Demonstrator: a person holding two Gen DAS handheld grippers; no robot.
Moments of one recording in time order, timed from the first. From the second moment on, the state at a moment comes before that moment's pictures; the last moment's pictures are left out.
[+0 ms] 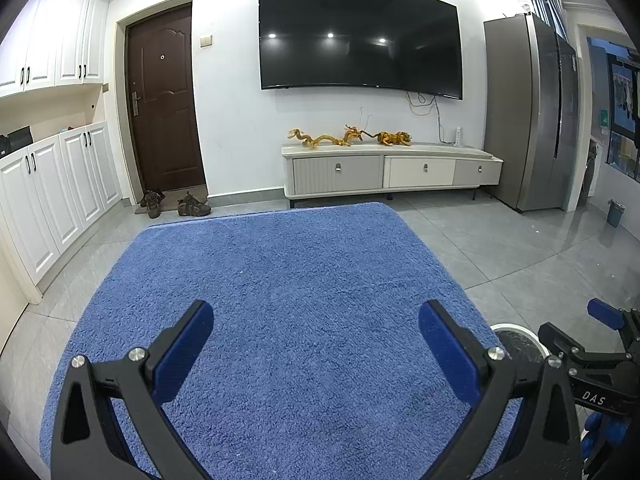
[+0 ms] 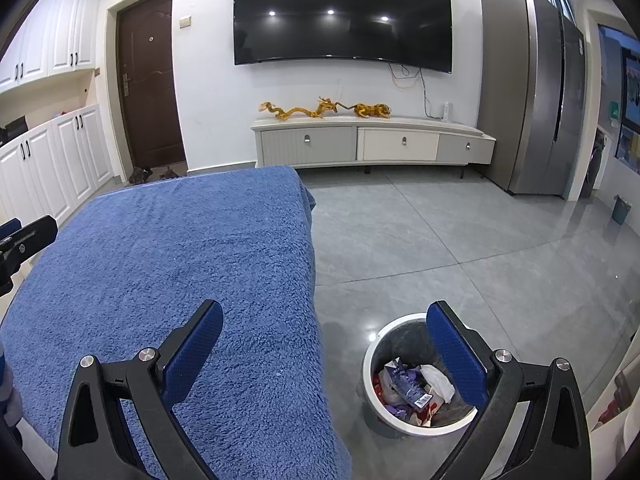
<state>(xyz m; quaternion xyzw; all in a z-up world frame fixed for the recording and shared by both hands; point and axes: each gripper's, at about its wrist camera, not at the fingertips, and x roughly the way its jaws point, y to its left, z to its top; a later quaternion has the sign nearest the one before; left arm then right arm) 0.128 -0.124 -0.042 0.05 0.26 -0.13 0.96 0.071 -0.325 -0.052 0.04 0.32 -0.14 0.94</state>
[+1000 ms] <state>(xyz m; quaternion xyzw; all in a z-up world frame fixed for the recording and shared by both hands) 0.127 -0.125 -0.043 0.05 0.26 -0.14 0.95 0.067 -0.324 -0.055 0.04 0.32 -0.15 0.94</state>
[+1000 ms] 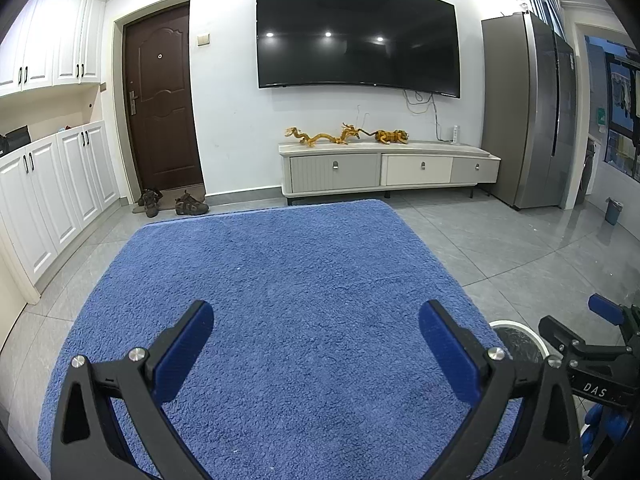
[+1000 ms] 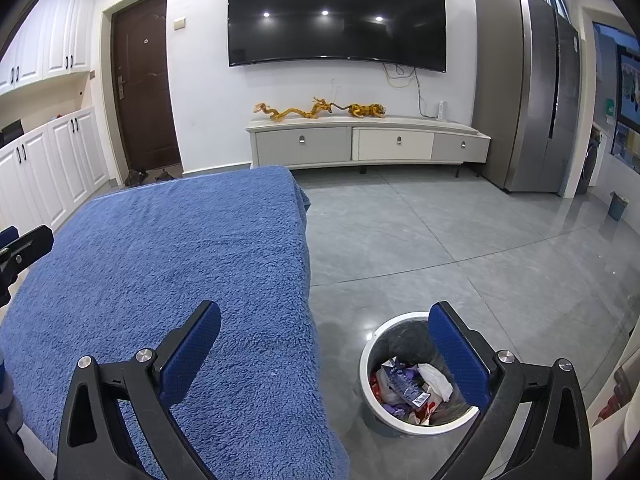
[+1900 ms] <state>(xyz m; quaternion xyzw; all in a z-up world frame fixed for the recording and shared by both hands) 0.128 -0.123 -0.045 0.05 0.26 -0.14 0.95 0.065 -0.321 -0.052 0.04 0.31 -0.16 0.94</state>
